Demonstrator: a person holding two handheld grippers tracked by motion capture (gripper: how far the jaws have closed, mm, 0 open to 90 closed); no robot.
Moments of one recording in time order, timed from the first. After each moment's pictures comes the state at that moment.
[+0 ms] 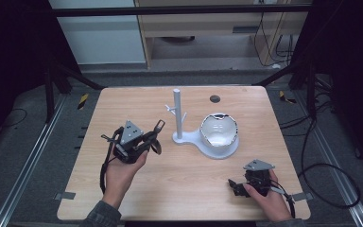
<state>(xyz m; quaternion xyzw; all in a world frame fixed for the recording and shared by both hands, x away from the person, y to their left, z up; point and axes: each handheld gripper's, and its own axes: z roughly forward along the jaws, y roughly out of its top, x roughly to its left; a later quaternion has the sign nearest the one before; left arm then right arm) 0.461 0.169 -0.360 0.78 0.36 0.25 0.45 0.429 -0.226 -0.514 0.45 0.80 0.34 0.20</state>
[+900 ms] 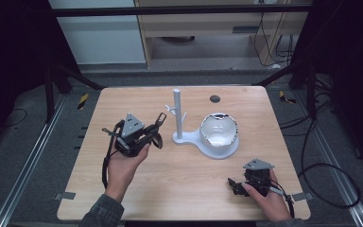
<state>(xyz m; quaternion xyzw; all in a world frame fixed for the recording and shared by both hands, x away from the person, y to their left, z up) 0.469 0.164 -0.346 0.77 0.35 0.26 0.46 0.431 -0.224 -0.513 0.46 0.79 0.34 0.20</state>
